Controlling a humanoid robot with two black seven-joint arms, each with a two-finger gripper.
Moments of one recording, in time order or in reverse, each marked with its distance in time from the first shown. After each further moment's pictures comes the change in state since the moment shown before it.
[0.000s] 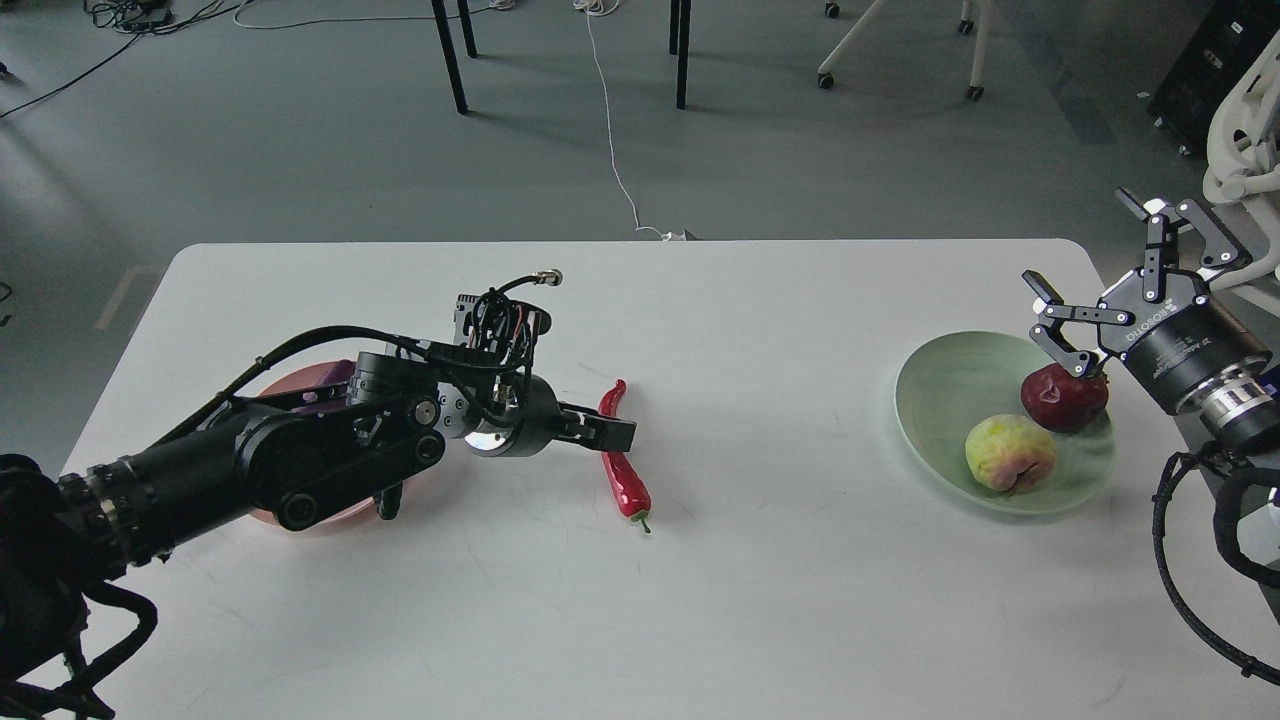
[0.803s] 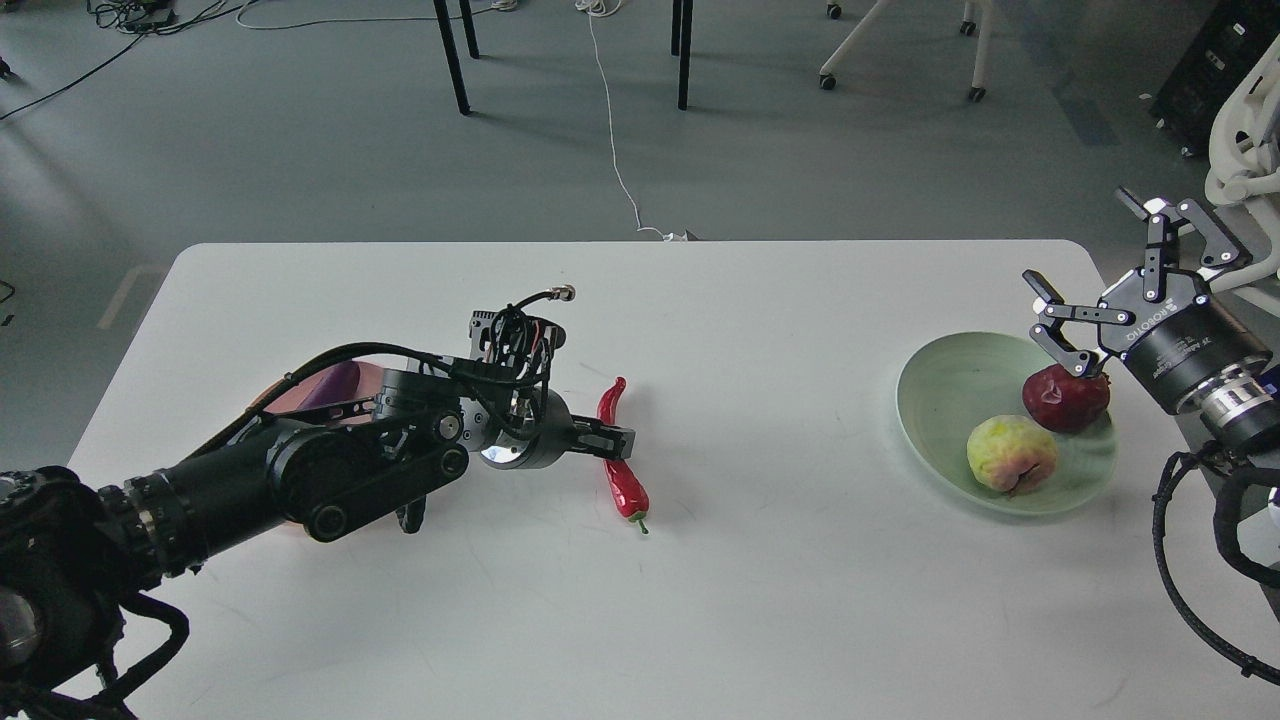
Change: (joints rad) left arm 0.023 -0.060 0.002 0.048 0.008 0.001 0.047; right arm 0.000 0.000 0.001 0.000 0.000 0.000 0.000
